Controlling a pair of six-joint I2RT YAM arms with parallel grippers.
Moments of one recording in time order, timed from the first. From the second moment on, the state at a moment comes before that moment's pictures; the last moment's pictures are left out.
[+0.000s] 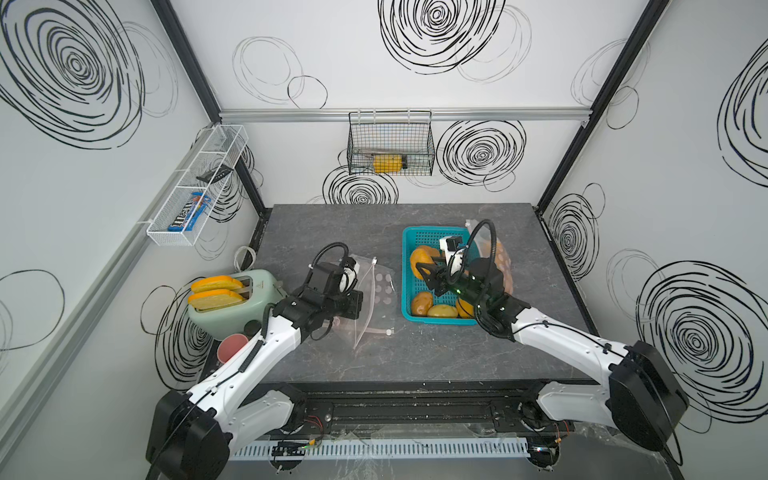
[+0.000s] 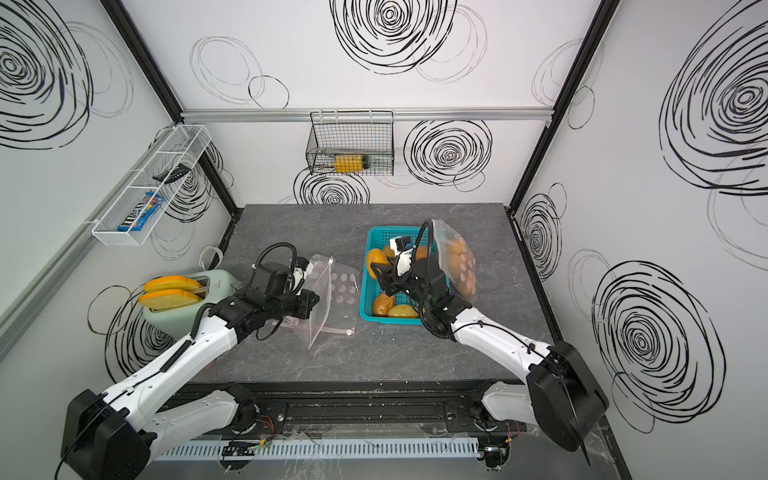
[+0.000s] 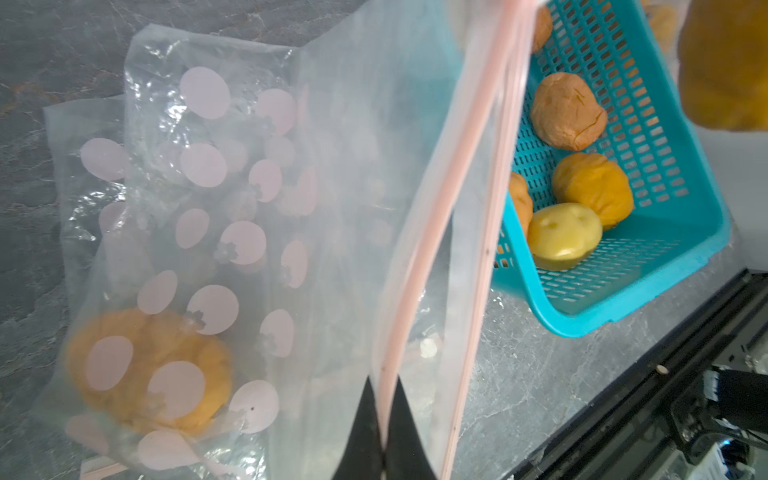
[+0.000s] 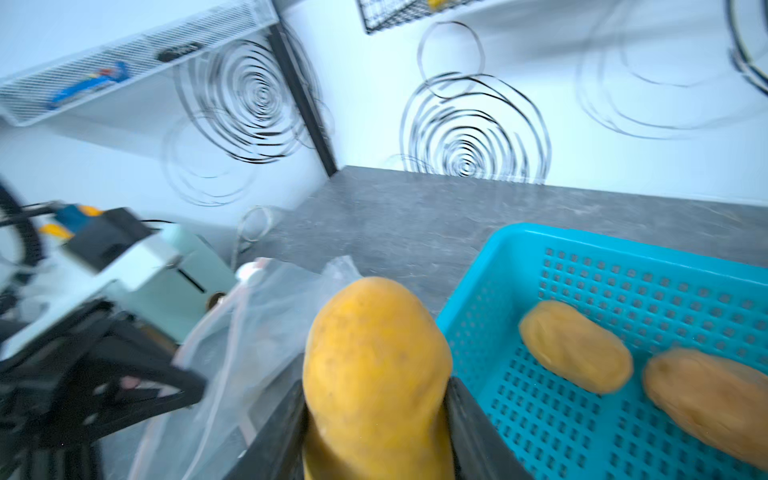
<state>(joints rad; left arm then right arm) -0.42 1.08 0.78 -0.51 0.21 -0.30 0.69 1.25 0.68 0.42 -0.14 0.29</state>
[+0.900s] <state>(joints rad) -0.53 1.19 0.96 -0.48 0.27 -0.51 0.85 1.26 0.66 0.64 -0.20 0.29</state>
